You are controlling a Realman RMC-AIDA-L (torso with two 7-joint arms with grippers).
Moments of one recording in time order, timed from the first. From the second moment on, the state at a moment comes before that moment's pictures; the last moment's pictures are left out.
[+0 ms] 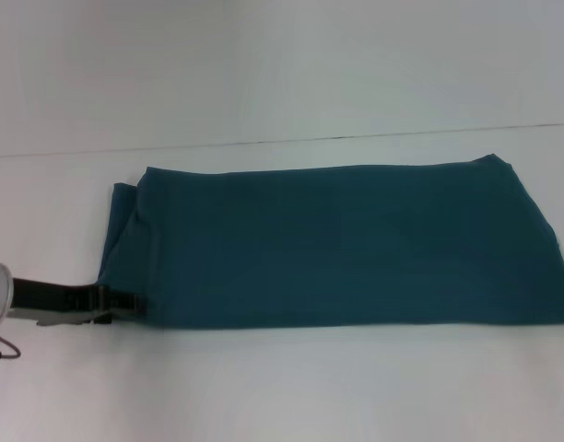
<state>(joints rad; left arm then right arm) -0.66 -2.09 0.71 0.78 2.54 1.29 -2.48 0.41 1.91 -0.34 -0.74 -2.08 -1.50 1.95</state>
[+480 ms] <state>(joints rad) -0.70 -2.09 0.71 0.79 2.54 1.25 -2.47 0.41 1.91 -0.34 -0.74 -2.08 -1.50 1.95</state>
